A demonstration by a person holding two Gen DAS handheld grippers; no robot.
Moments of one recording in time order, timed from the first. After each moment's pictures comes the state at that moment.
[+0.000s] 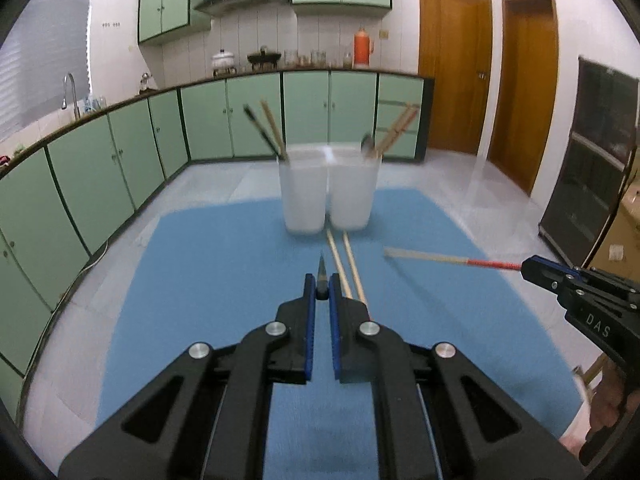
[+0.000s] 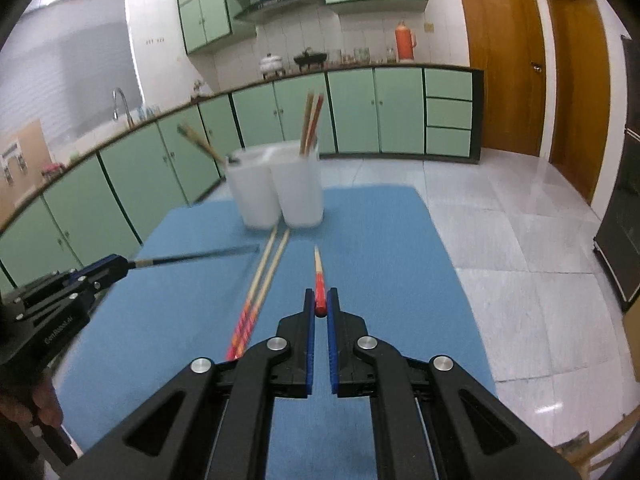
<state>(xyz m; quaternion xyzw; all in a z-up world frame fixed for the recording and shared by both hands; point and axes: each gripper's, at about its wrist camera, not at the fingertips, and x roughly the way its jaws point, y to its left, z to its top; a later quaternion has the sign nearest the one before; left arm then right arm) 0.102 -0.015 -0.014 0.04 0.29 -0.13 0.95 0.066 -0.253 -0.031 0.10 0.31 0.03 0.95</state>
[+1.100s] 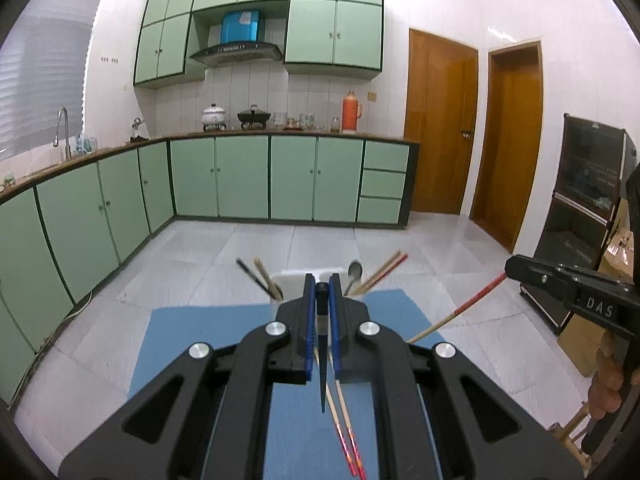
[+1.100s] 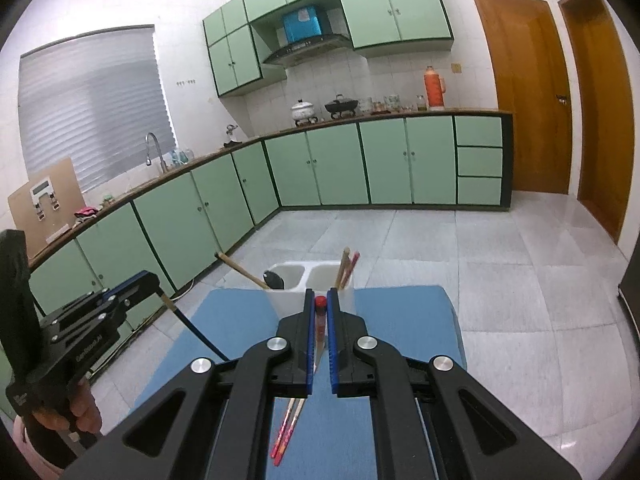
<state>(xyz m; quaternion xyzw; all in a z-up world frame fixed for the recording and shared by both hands) 0.148 -0.024 0.086 0.01 0.19 -0.16 0.97 0.120 -0.267 0.089 0.09 0.24 0.09 0.96</state>
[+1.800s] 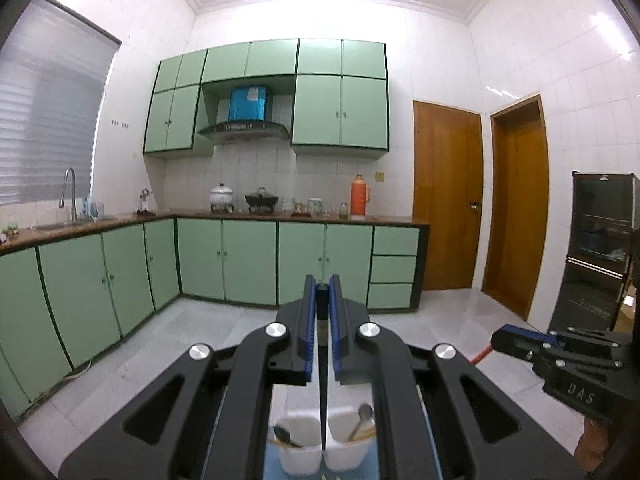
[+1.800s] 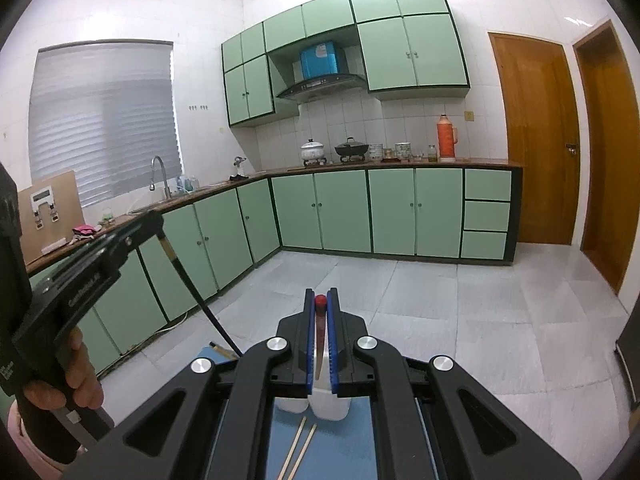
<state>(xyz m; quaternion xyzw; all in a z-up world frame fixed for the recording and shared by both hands) 0.217 -0.058 0.177 -0.01 0.05 -0.15 0.99 0.201 -0.258 0.156 0.06 0.18 0.08 0.98</state>
